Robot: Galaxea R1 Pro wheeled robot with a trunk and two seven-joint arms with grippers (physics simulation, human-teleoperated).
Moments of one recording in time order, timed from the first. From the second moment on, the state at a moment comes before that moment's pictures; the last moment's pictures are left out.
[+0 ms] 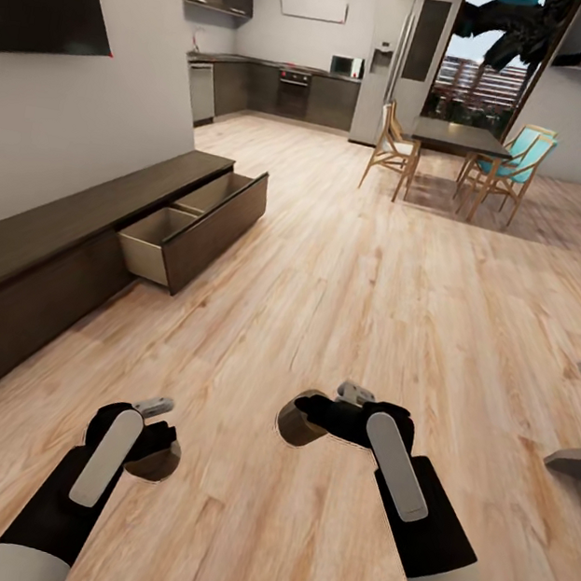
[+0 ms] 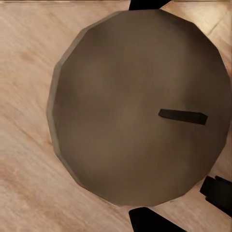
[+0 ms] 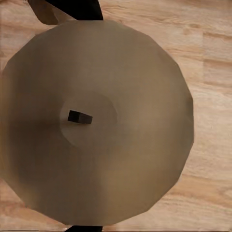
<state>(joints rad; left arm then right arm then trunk) -0.47 -0.07 0.00 -1.31 0.80 0.91 0.88 -0.63 0.00 0.31 -1.39 -1.00 0.92 -0.62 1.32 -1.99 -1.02</state>
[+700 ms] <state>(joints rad) -0.47 -0.07 -0.01 -1.31 0.80 0.91 0.88 -0.63 0.00 0.28 -1.39 -1.03 0.91 -0.61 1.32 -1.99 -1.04</state>
